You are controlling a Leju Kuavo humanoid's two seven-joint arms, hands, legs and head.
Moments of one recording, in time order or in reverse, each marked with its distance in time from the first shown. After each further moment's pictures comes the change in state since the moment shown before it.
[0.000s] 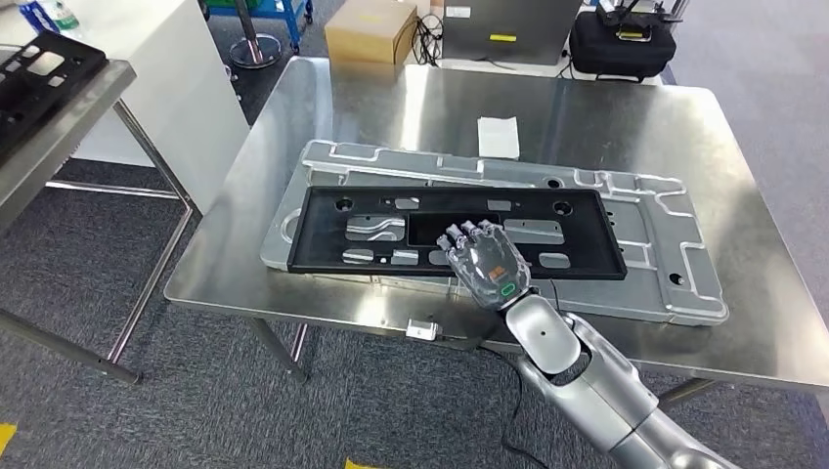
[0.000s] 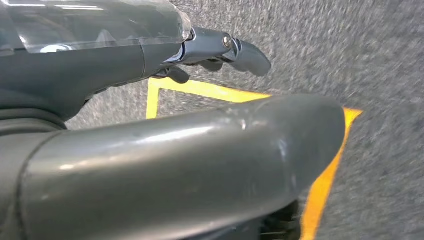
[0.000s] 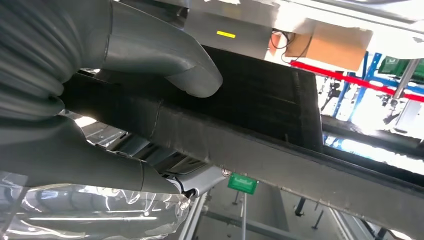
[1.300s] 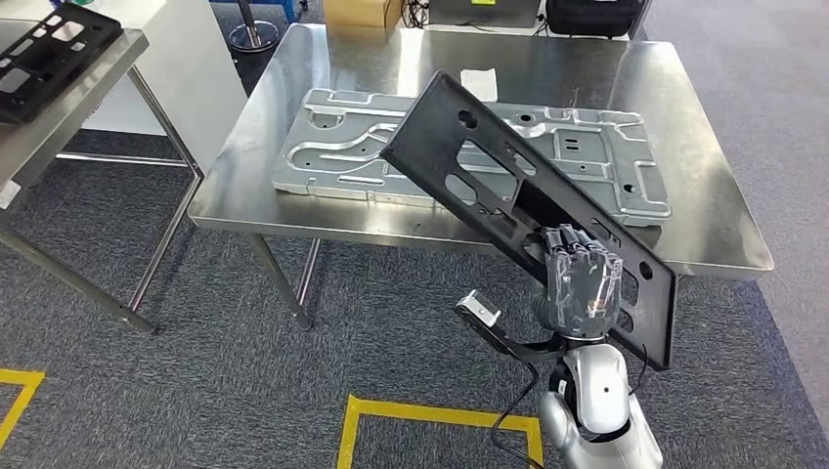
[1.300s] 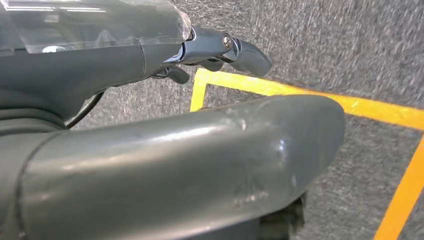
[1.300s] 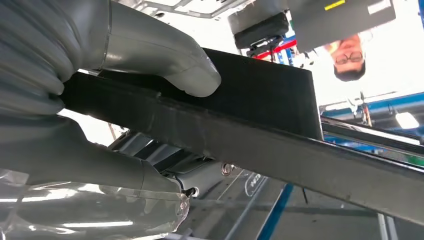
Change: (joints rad) left arm 0.007 -0.006 0.017 0.000 0.030 0.000 -0.016; right arm 0.381 0.217 -0.466 -0.323 0.000 -0.182 0.061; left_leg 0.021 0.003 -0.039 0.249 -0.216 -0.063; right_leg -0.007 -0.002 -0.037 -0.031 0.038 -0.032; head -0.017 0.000
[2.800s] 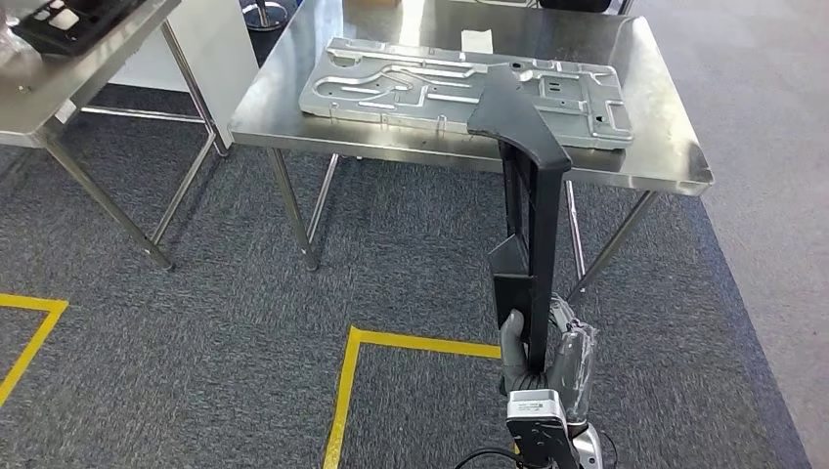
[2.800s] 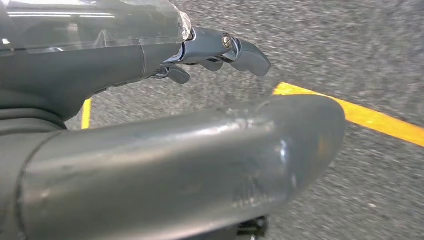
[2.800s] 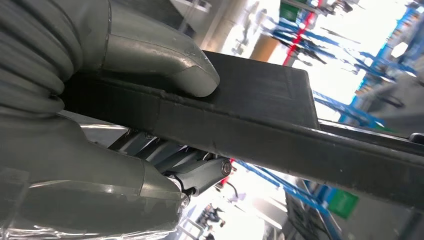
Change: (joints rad) left arm 0.031 0.001 0.029 -0.002 0.089 0.019 -0.038; right arm 0.292 0.165 0.101 -0.174 -0.907 -0.075 -0.488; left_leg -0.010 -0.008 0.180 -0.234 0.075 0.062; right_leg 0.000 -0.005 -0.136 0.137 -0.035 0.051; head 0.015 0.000
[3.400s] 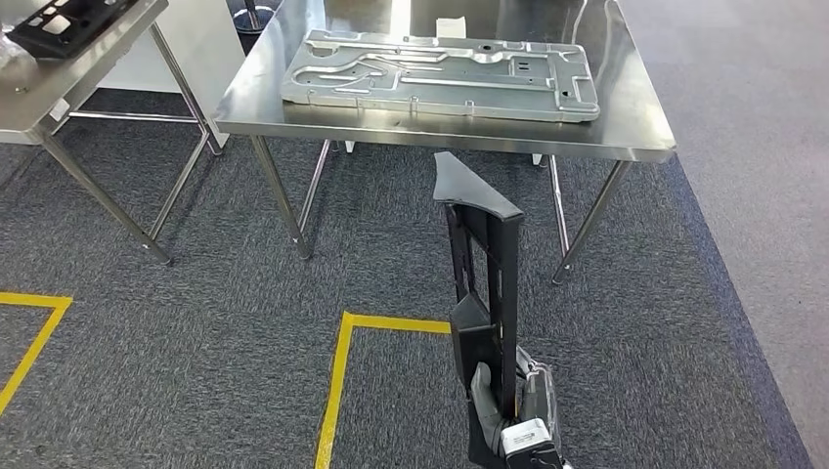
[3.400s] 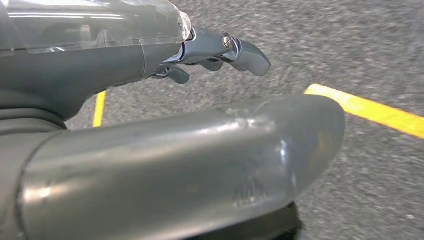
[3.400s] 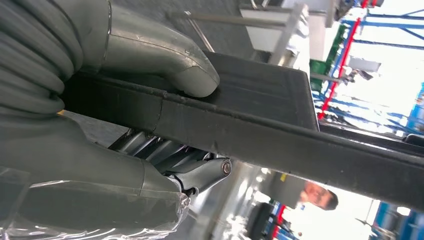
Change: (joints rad) left arm -0.001 0.000 0.000 -0.001 0.032 0.030 0.001; right arm 0.113 -0.061 0.051 0.086 -0.226 0.148 -0.070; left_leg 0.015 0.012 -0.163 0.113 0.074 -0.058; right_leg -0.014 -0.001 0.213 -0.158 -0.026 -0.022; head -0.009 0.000
